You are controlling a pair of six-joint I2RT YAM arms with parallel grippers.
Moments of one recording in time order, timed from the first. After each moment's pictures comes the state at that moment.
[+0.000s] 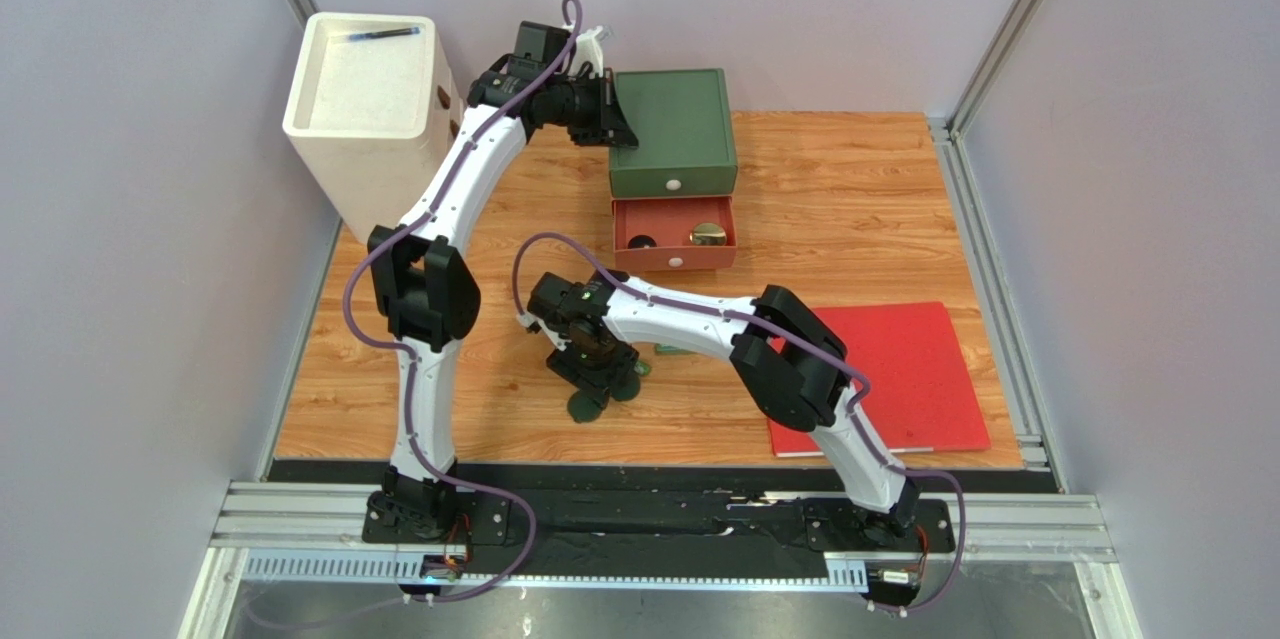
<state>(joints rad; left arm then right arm) -0.32 2.19 2.28 -0.80 0.56 -0.31 1.07 2.21 1.74 -0.94 -0.09 0.11</state>
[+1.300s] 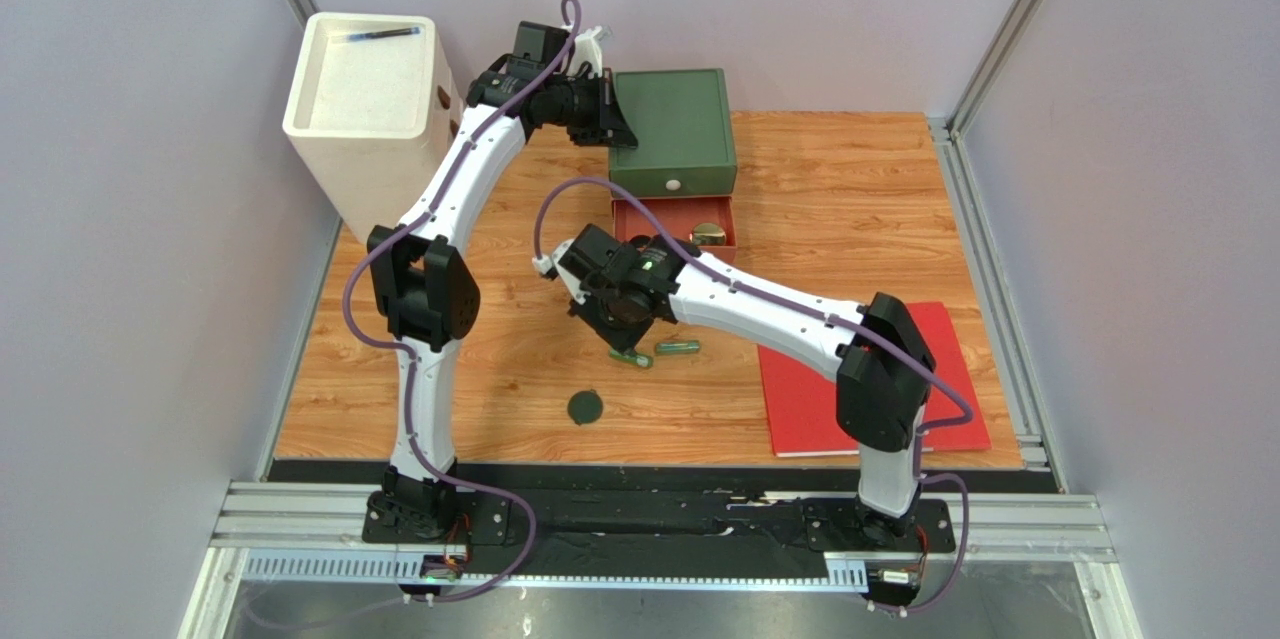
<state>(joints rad) -0.32 2.19 2.28 -0.80 0.57 -0.31 1.01 1.88 1.67 -0.89 0.05 0.06</state>
